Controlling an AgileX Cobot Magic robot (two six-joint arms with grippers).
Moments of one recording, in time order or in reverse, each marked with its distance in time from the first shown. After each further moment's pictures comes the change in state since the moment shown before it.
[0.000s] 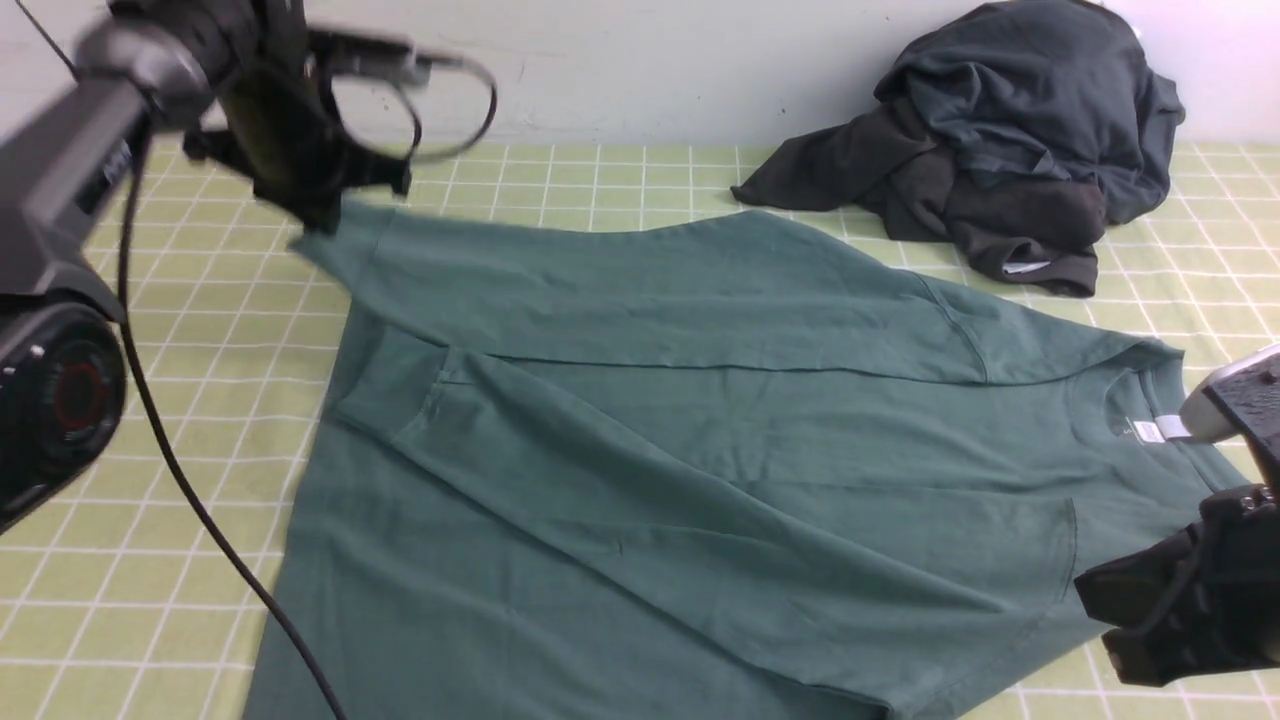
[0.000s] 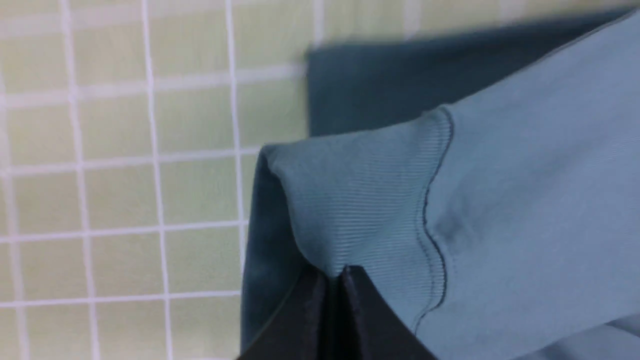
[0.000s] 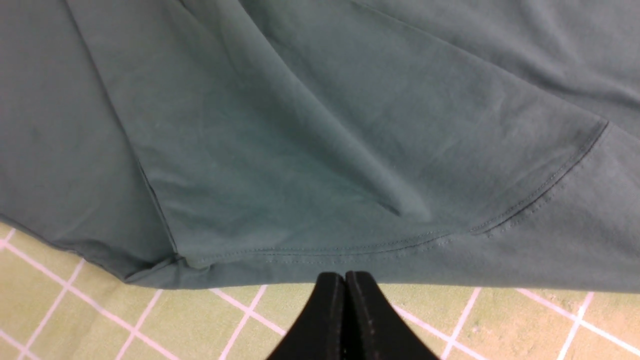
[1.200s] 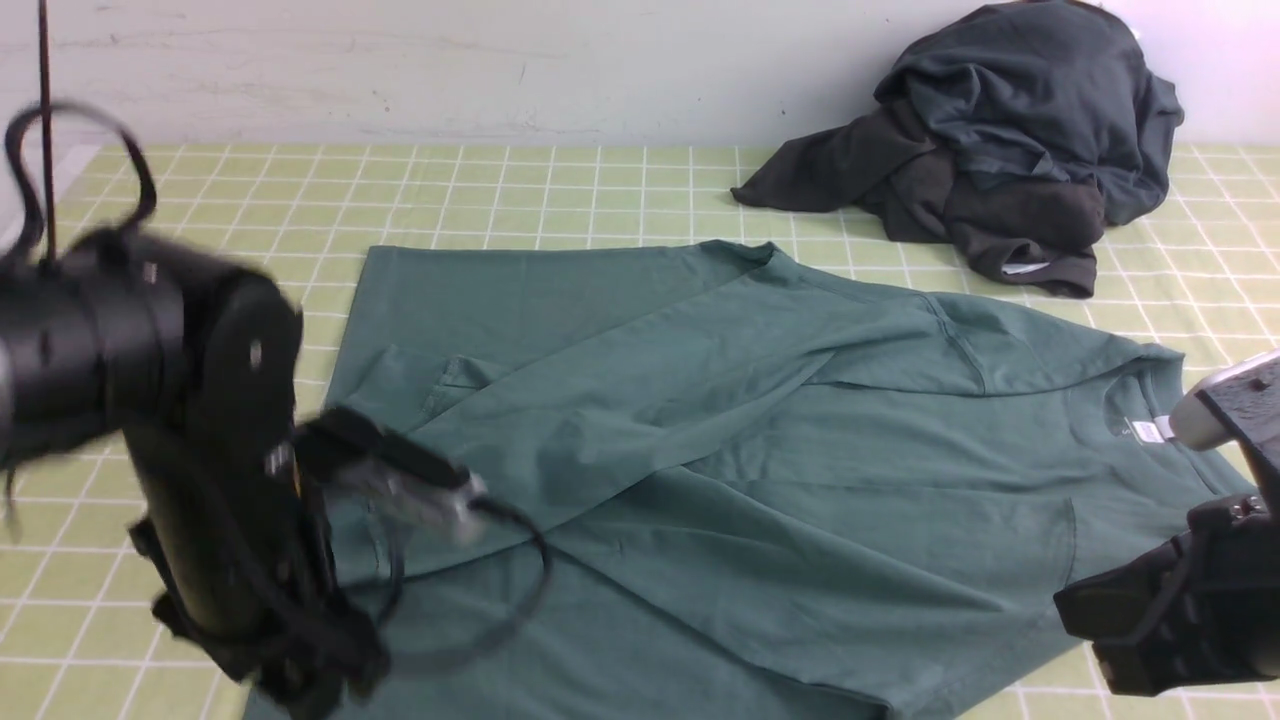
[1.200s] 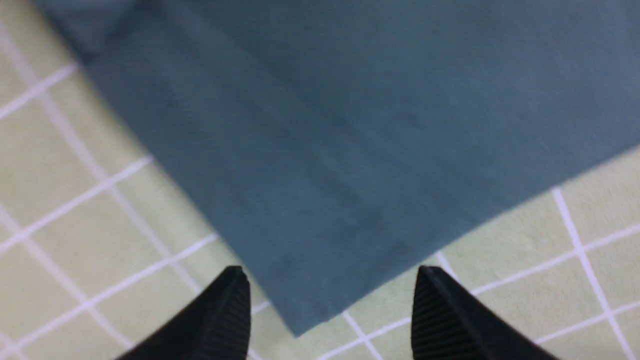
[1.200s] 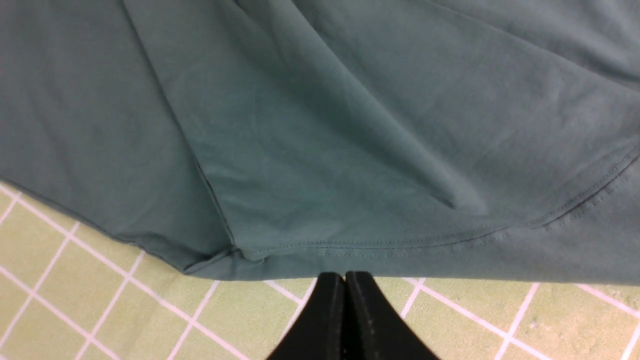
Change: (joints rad) right arm 0.000 0.000 0.000 0.098 0.042 -0.049; left arm -0.304 -0.766 1.487 -0.079 -0.198 0.205
